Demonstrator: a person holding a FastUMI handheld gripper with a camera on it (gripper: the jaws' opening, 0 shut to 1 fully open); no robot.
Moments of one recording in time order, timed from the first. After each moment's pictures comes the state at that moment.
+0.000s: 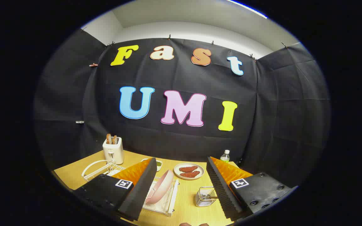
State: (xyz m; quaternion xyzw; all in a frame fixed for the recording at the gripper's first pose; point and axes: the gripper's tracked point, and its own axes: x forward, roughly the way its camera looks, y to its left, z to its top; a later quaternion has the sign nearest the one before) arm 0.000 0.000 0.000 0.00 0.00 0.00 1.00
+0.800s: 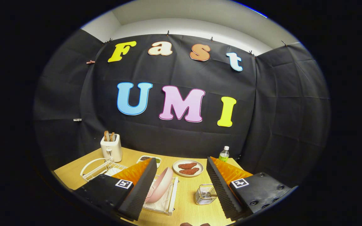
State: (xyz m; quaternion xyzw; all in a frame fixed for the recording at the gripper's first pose) arm 0.011 0.005 -0.004 -0.01 0.02 0.00 1.00
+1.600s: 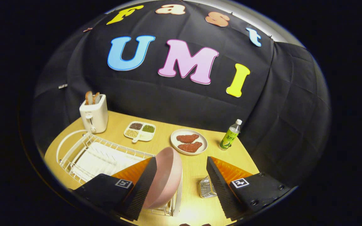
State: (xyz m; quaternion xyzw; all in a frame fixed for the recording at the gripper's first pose) arm 0.127 0.036 -0.142 -0.07 0.24 -0.04 0.97
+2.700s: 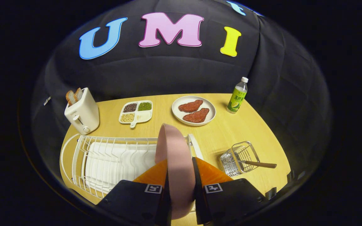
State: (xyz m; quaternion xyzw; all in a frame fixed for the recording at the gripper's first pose) arm 0.135 0.052 -0.188 0.04 0.35 -0.10 0.93
